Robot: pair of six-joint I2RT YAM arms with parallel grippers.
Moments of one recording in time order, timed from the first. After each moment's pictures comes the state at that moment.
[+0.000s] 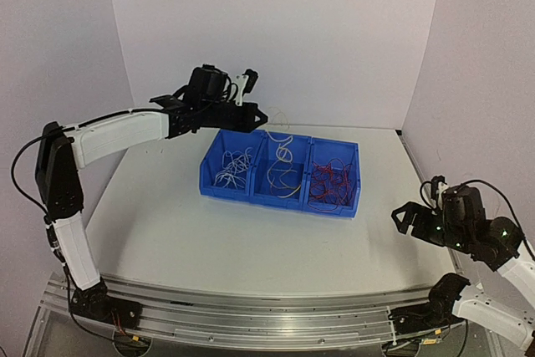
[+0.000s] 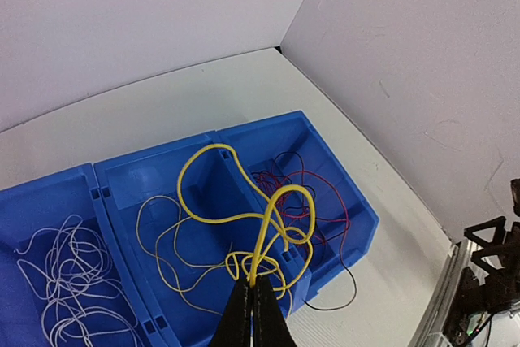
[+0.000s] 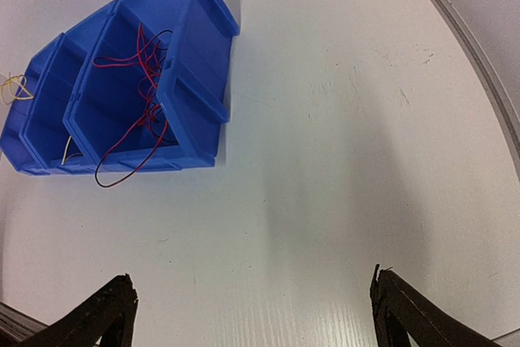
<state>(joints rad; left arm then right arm) -0.72 1.82 1.64 -0.21 0.23 -0.30 0.57 0.48 0.55 -0.80 0.26 0.72</state>
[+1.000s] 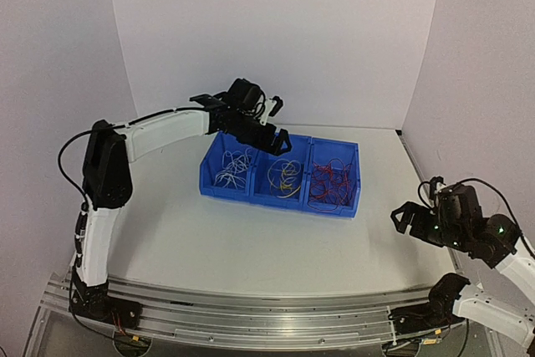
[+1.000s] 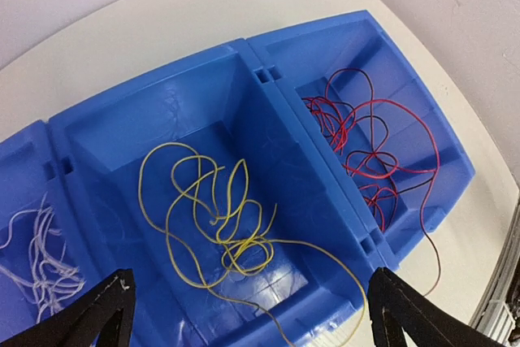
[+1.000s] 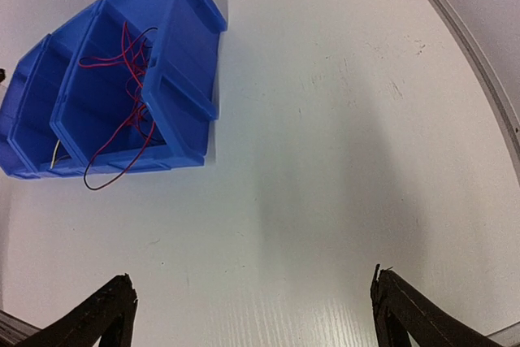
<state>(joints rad) -0.75 2.18 2.04 -0.57 0.17 -0.17 0.57 0.51 0.56 -0.81 0.27 0.75</state>
